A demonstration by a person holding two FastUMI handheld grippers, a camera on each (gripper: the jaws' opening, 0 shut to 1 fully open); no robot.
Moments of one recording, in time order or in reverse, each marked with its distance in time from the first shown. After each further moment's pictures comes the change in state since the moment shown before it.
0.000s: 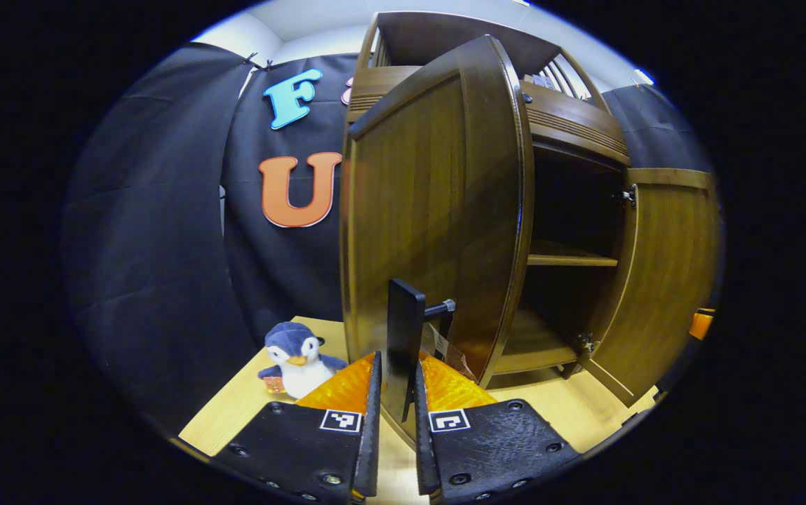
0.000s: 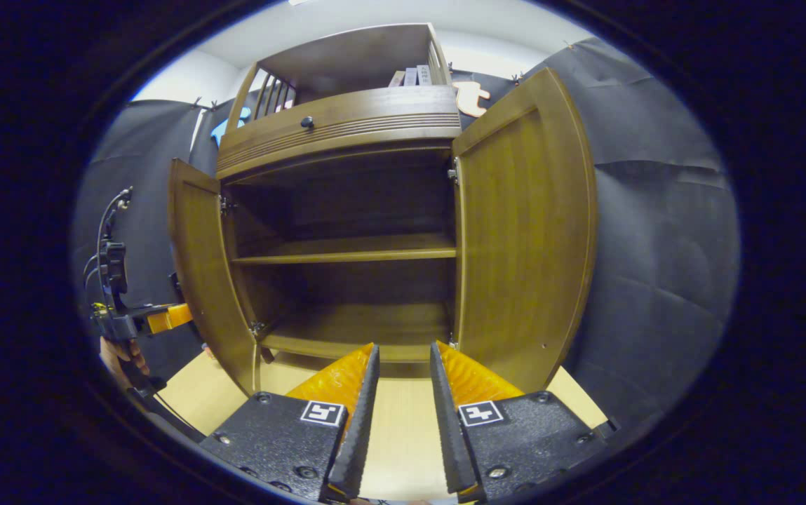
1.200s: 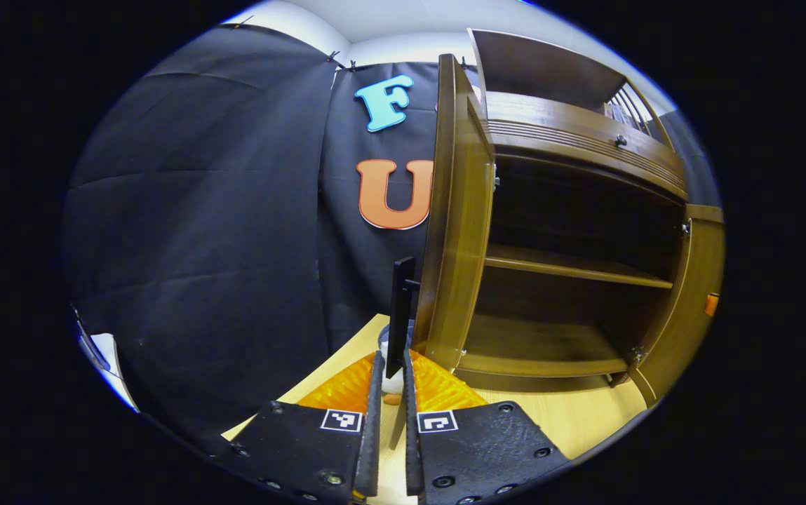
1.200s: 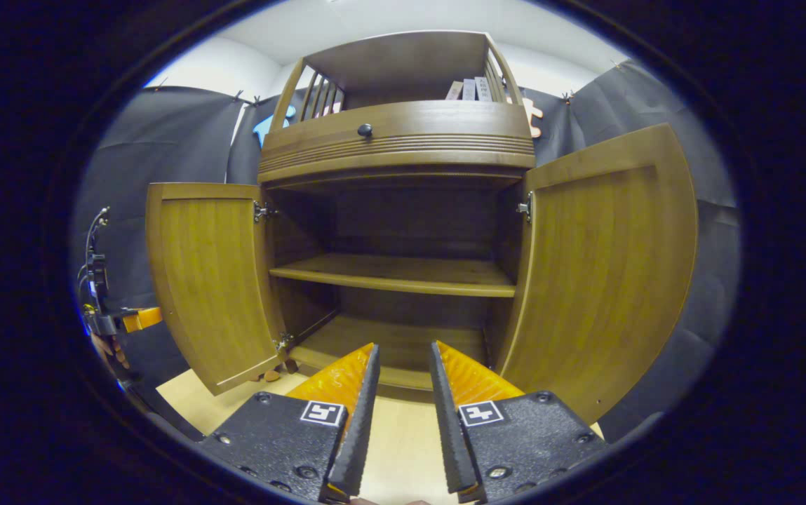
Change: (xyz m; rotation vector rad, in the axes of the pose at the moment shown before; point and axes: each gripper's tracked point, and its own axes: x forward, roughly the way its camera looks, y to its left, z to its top) left arm -0.051 0.137 -0.001 -0.095 -0.033 0.243; right arm 0.026 0.059 0.044 -0.108 -0.051 0.137
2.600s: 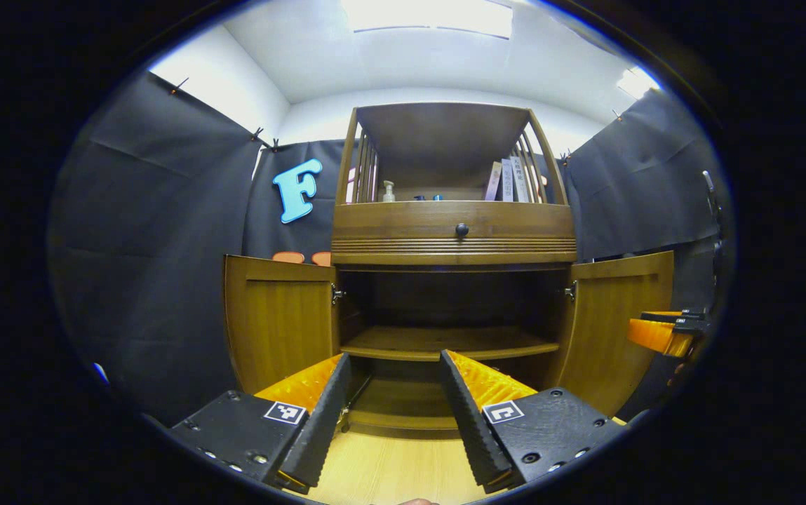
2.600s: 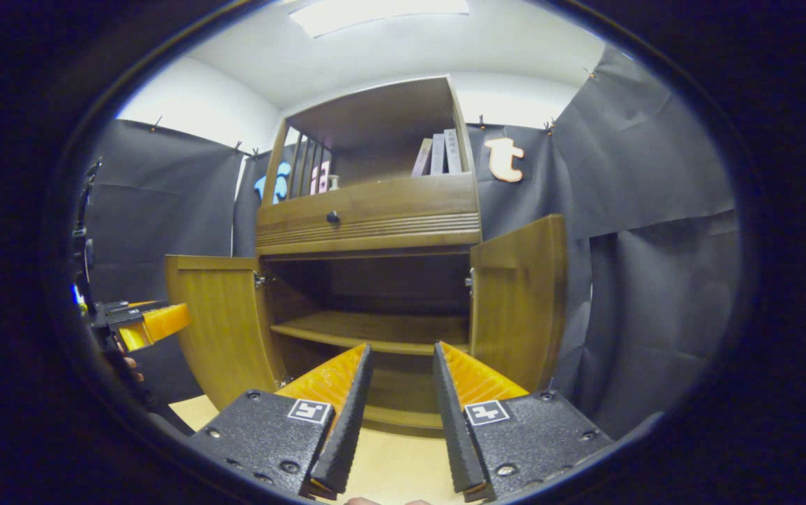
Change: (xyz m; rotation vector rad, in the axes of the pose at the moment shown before) left arm -0.131 -0.225 0.123 0.074 -0.297 -0.229; right arm -0.068 -0.086 0.091 0.040 -0.208 0.049
